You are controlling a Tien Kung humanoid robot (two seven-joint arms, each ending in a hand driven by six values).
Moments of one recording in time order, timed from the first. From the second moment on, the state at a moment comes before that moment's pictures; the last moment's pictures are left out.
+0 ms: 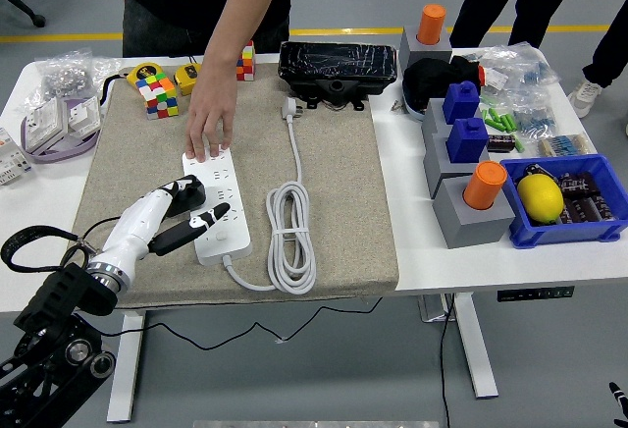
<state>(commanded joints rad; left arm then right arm) -0.07 0.33 -1.01 -1.58 1.88 0.21 0.36 0.14 -0.17 1.46 0.18 -1.24 -0.05 -0.03</state>
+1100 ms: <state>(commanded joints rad) -0.11 0.37 -0.95 -1.61 1.95 0.19 0.38 0.14 -0.17 1.46 0.18 -1.23 -0.05 -0.03</state>
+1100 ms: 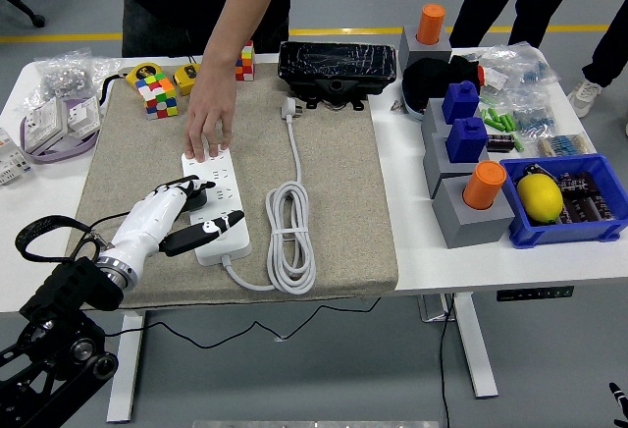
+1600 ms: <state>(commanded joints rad) -0.07 0.36 -1.00 -1.78 2.08 0.22 0.40 0.14 -0.17 1.46 0.18 -1.23 -0.05 -0.03</state>
